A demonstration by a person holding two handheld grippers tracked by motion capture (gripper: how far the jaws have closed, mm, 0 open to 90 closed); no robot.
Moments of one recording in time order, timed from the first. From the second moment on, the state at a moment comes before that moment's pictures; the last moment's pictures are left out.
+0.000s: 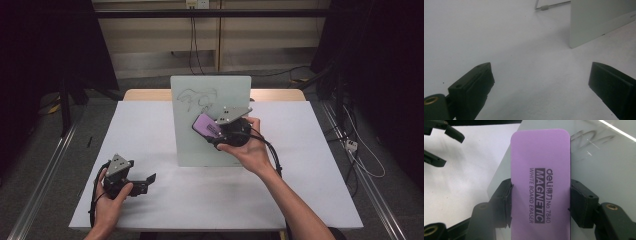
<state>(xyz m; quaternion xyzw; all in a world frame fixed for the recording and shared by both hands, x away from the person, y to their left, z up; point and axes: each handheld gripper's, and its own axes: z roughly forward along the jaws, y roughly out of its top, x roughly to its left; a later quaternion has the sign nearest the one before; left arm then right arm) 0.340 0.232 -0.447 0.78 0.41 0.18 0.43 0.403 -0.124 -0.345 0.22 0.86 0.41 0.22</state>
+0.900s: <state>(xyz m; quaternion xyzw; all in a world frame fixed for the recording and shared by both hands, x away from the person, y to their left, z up) 0.340 0.231 -0.447 0.78 0.41 0.19 0.43 0.408 -0.148 -0.313 0.25 0.83 0.43 0.26</state>
